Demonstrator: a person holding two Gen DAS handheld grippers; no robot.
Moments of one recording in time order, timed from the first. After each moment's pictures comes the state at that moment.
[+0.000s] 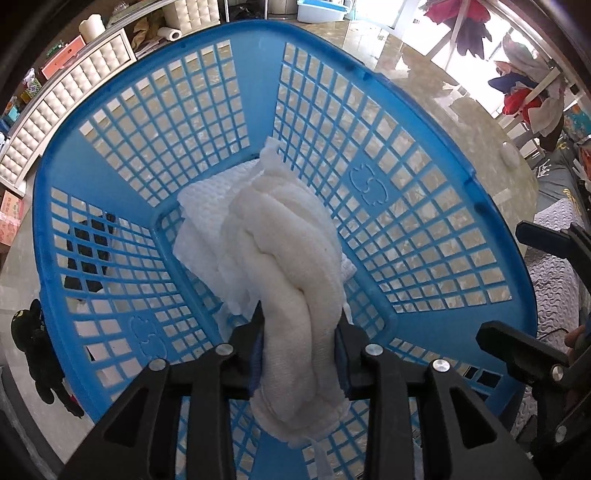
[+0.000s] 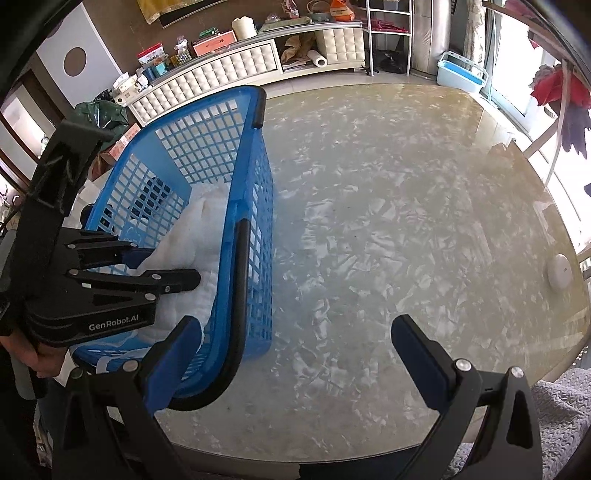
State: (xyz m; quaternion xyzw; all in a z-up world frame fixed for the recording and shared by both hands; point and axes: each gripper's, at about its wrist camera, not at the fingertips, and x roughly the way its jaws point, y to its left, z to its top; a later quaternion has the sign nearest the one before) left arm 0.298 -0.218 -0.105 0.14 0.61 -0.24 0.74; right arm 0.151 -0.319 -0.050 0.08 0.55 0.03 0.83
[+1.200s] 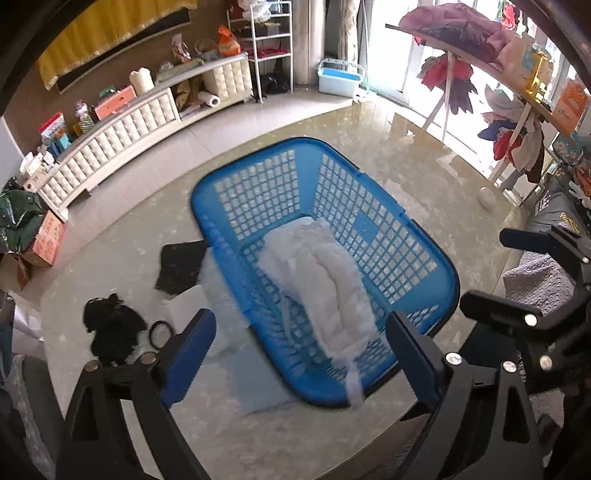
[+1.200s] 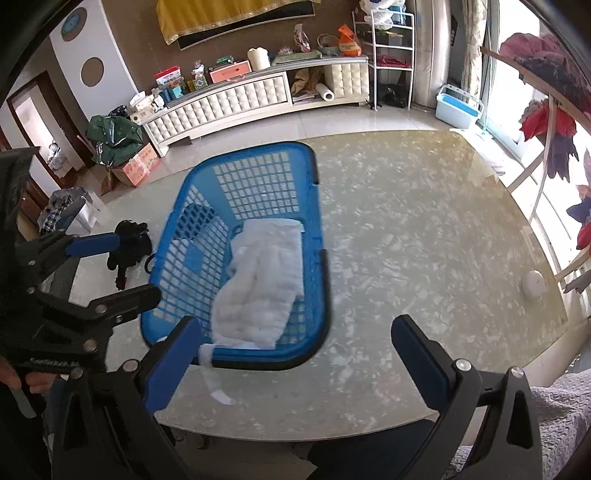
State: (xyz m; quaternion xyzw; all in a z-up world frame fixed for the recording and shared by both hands) left arm 0.222 -0.155 0.017 0.13 0.49 -0.22 0.83; right arm 0.120 -0.277 0.008 0.05 0.50 0.02 0.86
